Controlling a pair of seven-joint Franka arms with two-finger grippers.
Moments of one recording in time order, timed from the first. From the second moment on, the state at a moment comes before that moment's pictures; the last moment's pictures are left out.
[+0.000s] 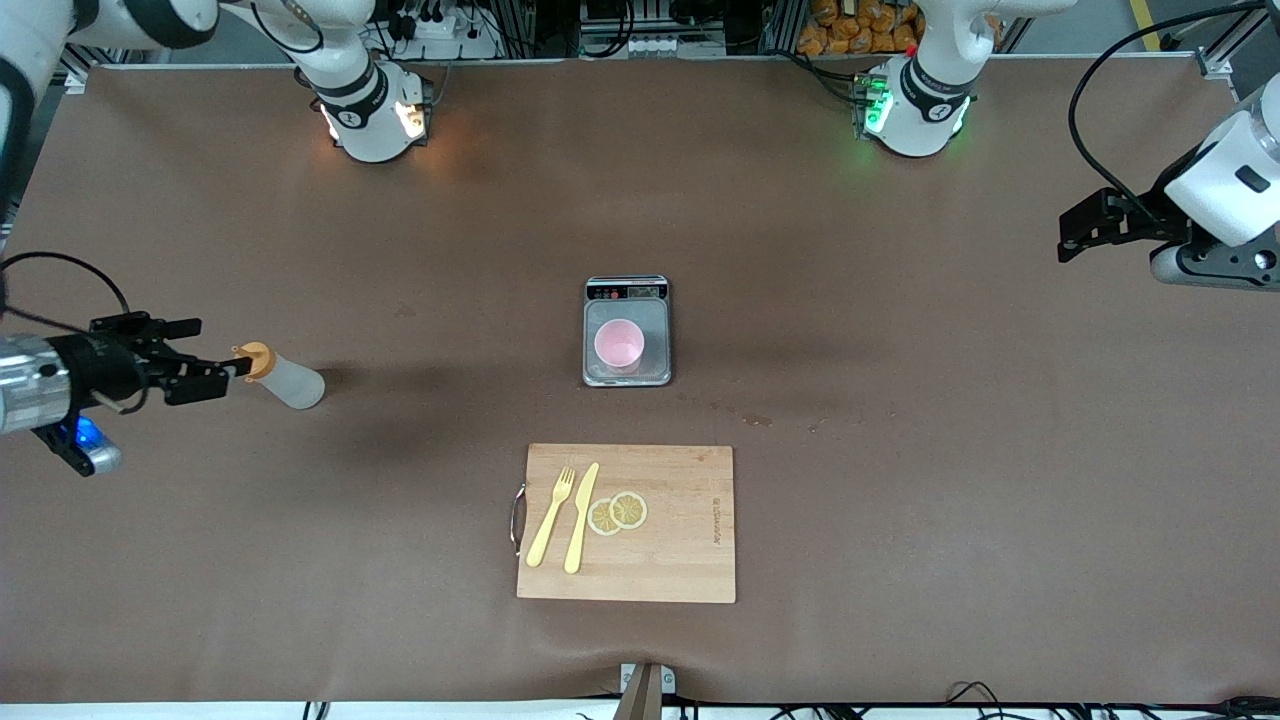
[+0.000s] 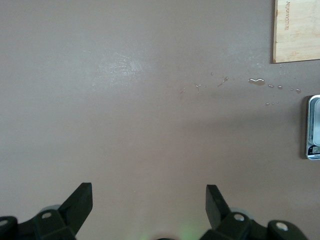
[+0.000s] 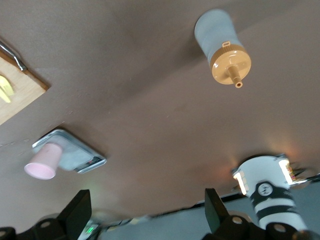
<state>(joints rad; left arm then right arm) -0.13 0.01 0.02 -1.56 0.00 1.51 0.02 -0.12 0.61 0.07 -0.99 0.28 1.09 0.56</state>
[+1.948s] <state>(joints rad) -0.13 0.01 0.03 -1.56 0.00 1.53 0.02 -0.07 0.07 0.07 -1.50 0.02 1.63 0.11</state>
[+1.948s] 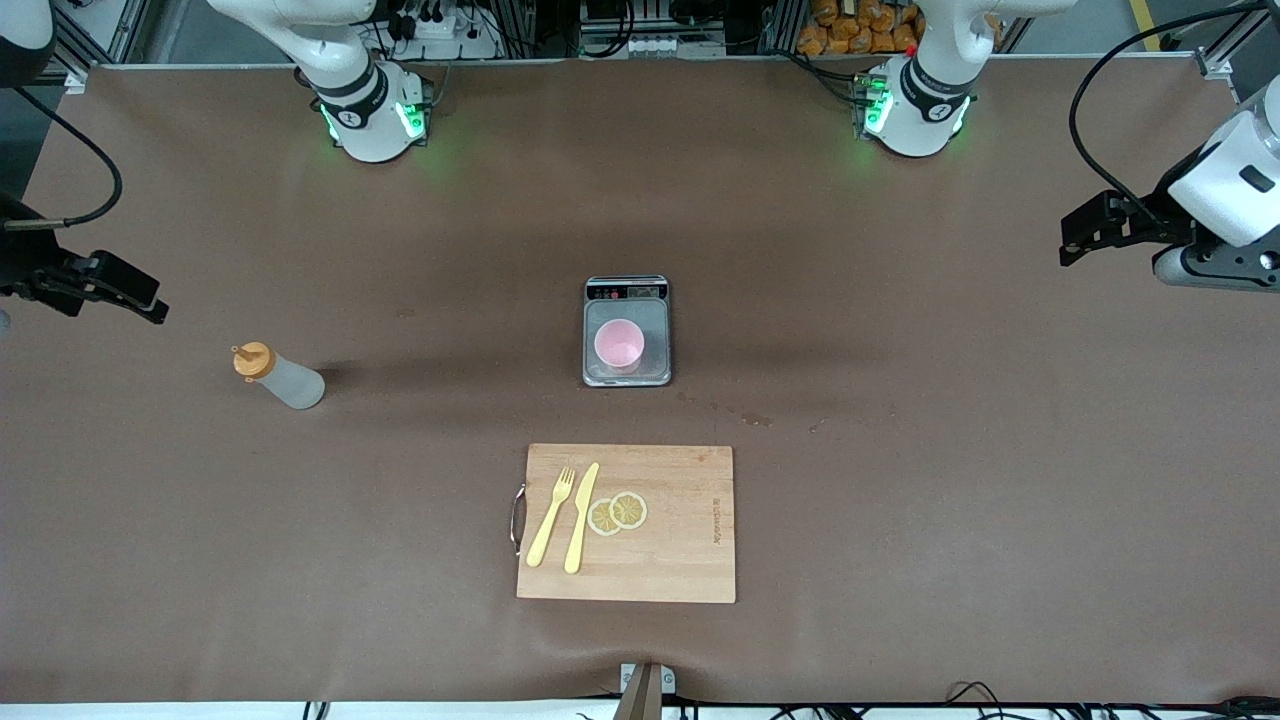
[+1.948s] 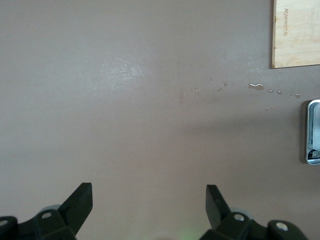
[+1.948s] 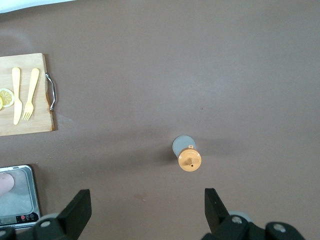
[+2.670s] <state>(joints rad) -0.13 0.01 0.03 -1.56 0.00 1.53 0.02 -0.07 0.07 0.07 -1.50 0.02 1.62 0.11</state>
